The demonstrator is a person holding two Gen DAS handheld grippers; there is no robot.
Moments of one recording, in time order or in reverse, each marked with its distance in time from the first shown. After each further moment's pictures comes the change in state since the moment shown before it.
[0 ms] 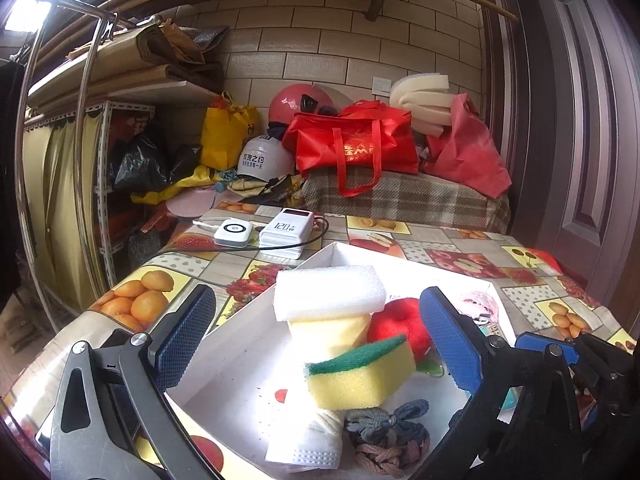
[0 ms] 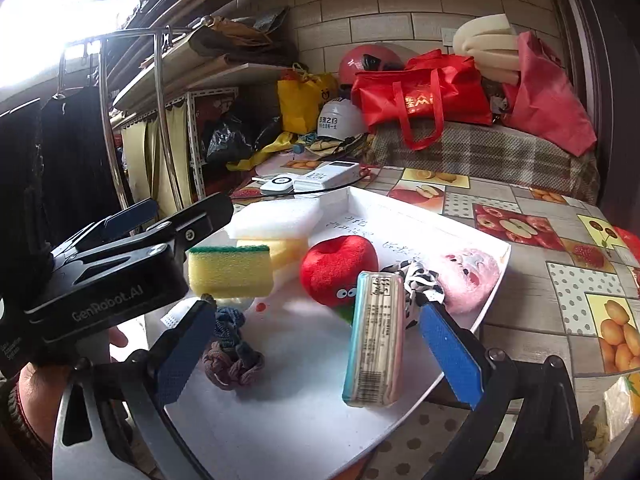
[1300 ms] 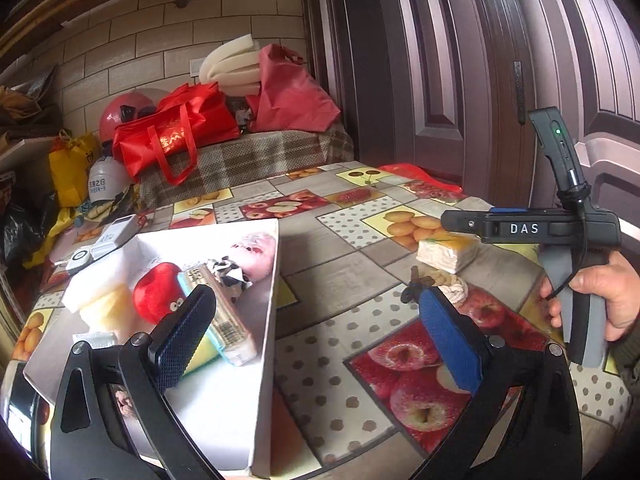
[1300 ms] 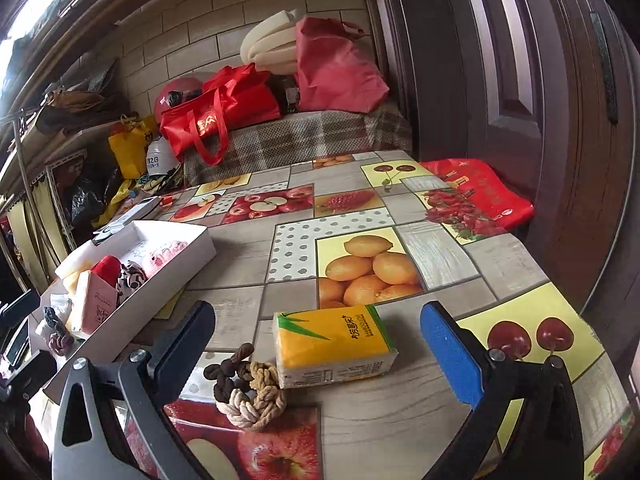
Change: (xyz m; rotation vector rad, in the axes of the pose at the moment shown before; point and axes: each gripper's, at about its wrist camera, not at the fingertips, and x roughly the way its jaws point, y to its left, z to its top) left arm -0.051 -0.184 -0.044 0.397 0.141 -0.433; right arm -0.131 -0.196 -0.057 0.377 -0.025 -0.434
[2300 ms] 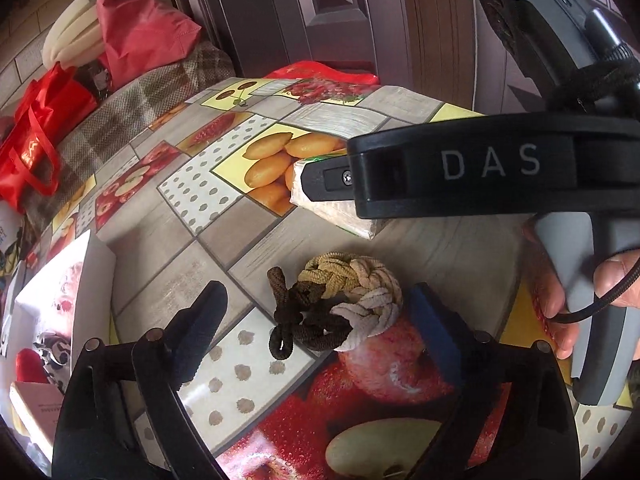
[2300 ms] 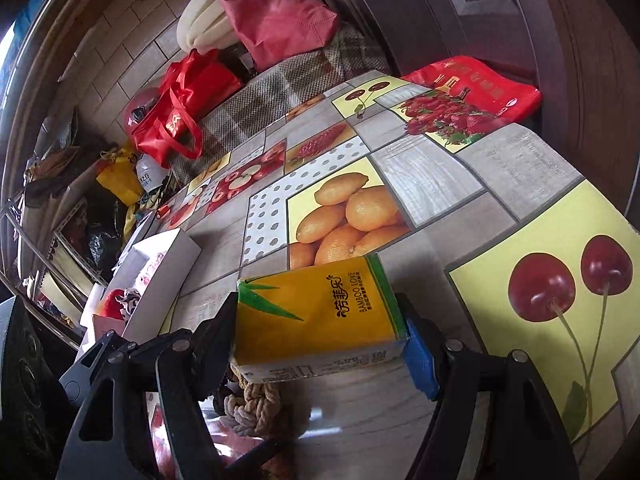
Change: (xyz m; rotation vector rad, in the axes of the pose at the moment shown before) left arm 0.134 -0.111 0.024 0.257 0.358 -0.216; right arm 0.030 -0.053 -0.006 0.291 0.169 0.131
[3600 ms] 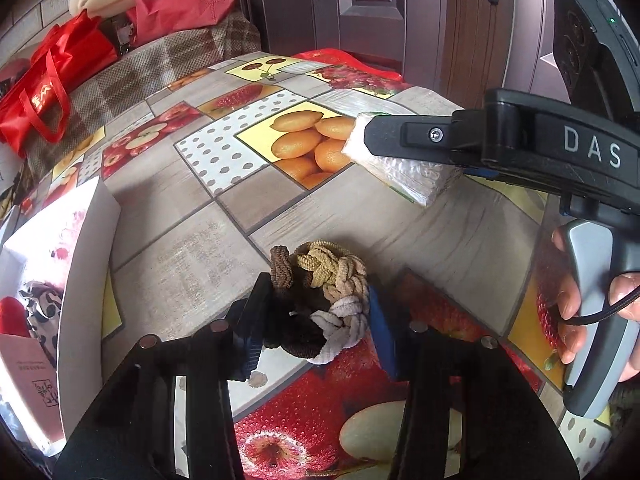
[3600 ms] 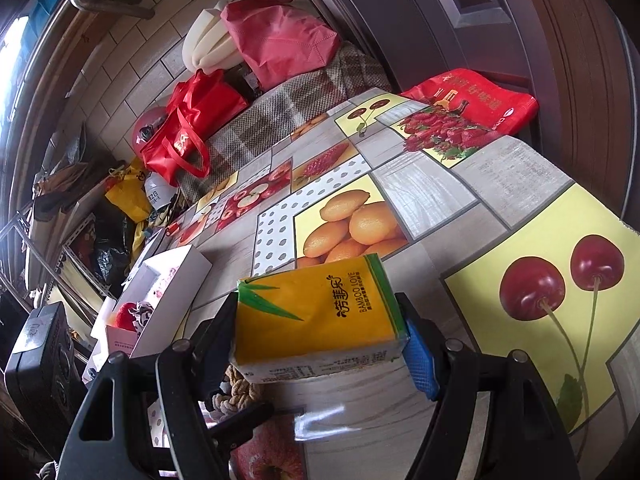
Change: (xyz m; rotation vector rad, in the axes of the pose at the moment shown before) left arm -0.001 0.022 -0.013 -0.144 0.039 -0.024; right arm -0.012 0.001 -0.002 0.015 -0.070 0.026
